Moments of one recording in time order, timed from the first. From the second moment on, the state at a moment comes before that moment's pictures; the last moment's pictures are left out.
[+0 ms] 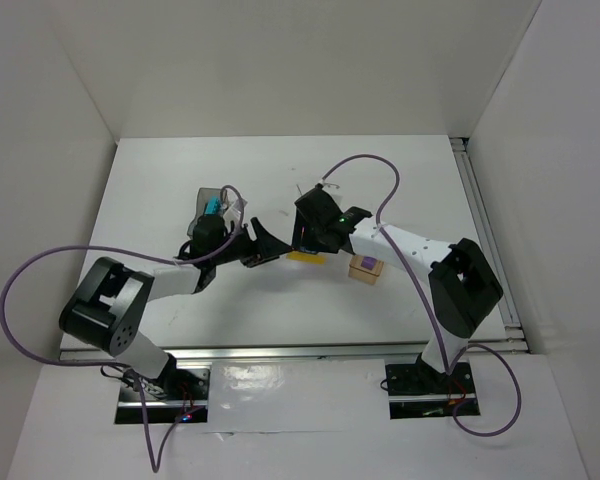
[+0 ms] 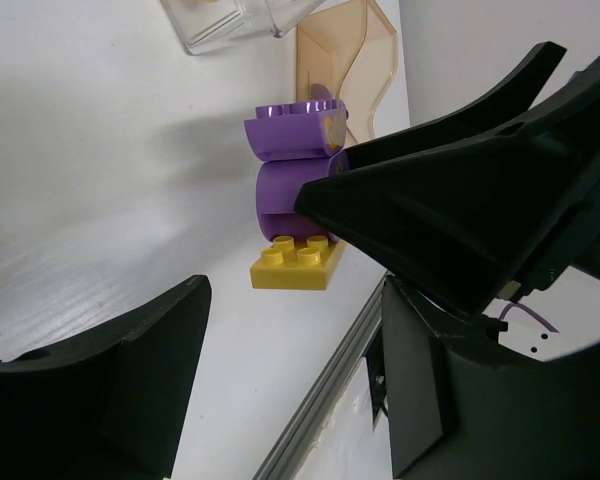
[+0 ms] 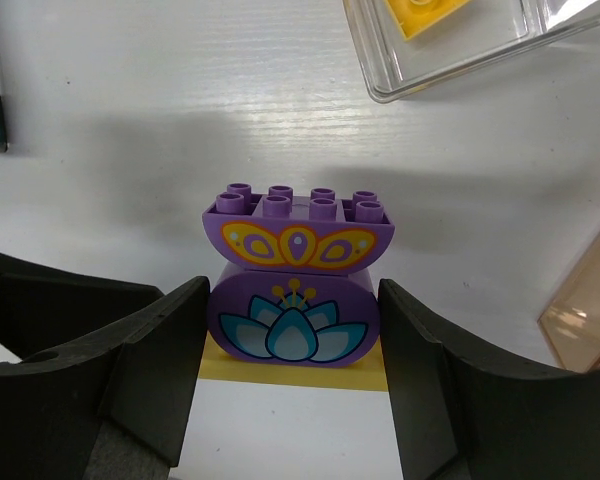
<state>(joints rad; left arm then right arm) -0.37 1.53 0.58 0.58 0.59 -0.93 0.74 1.69 1.23 -0.47 0.24 0.78</state>
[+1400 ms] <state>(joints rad) -0.39 1.50 0.58 0.49 0.60 -0.84 0.68 1.63 1.22 -0.45 0.23 0.83</state>
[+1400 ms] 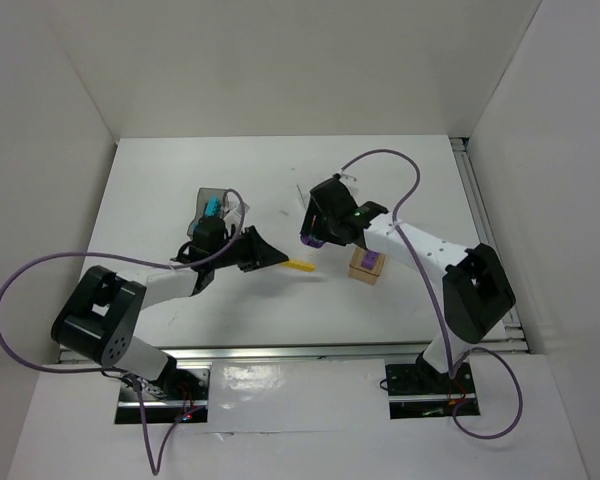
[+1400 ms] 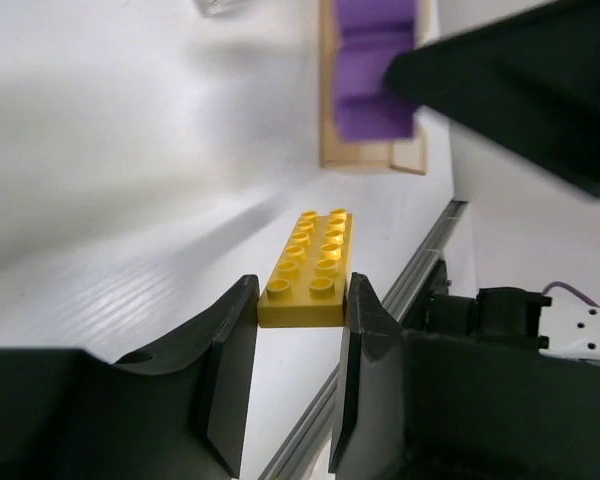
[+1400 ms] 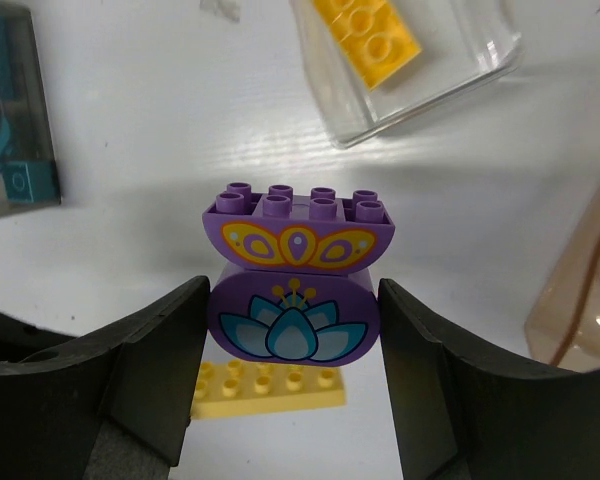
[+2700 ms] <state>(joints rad) -0.44 2.19 1.91 -0.36 0.34 -0.61 0.59 1.21 1.07 -0.63 0.40 0.75</state>
